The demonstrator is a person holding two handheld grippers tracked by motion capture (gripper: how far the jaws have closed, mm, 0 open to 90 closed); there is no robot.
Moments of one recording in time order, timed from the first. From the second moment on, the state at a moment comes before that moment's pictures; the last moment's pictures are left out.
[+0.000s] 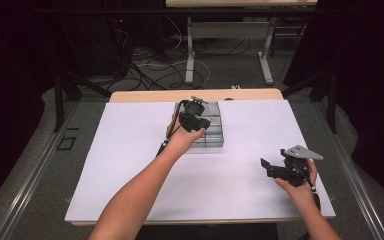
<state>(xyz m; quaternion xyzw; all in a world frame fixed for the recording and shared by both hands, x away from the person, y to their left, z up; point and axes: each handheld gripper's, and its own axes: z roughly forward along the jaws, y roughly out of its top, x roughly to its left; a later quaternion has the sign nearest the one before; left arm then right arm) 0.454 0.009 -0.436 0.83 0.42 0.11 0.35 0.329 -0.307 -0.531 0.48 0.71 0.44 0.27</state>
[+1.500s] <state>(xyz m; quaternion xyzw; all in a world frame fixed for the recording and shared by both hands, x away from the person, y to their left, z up) 0.493 -0.005 -0.450 0.82 0.42 0.17 0.35 0.331 -0.306 -0.534 0.49 0.71 0.44 0.26</state>
